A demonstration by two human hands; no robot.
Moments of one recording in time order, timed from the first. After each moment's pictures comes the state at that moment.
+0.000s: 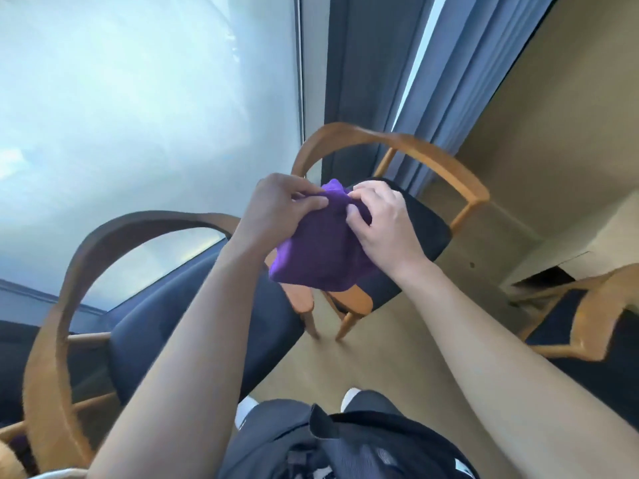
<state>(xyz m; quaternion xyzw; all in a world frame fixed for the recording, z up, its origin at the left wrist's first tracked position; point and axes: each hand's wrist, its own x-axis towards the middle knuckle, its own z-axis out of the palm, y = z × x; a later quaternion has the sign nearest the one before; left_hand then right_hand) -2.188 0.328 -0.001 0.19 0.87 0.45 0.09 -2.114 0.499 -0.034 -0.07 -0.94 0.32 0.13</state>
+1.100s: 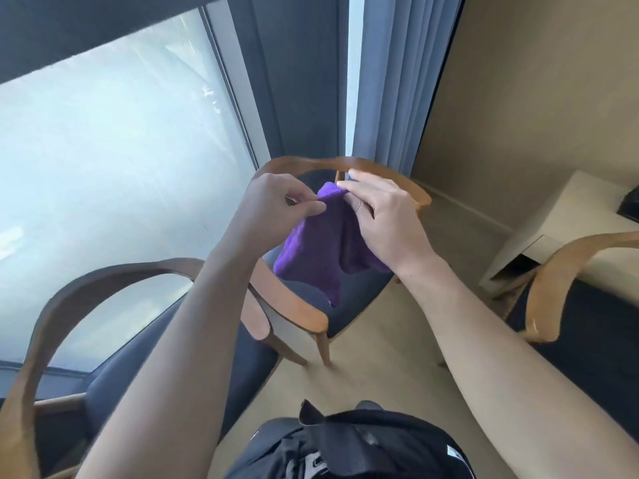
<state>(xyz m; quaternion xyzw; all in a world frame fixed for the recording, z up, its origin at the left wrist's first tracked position) -2.142 0.462 0.056 0.30 0.88 0.37 0.03 -2.055 0.630 0.013 -0.05 -0.91 0.32 0.27</state>
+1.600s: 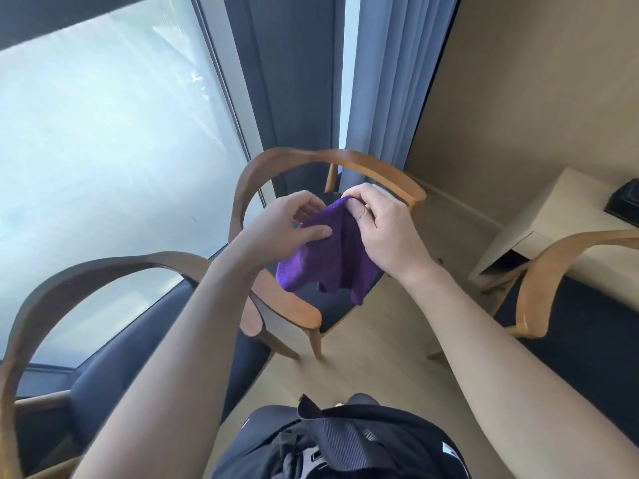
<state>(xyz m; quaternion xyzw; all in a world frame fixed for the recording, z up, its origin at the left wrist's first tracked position) -2.138 0.466 0.032 0.32 0.87 0.33 0.17 -2.047 0.629 0.000 -0.06 -0.89 0.40 0.21</state>
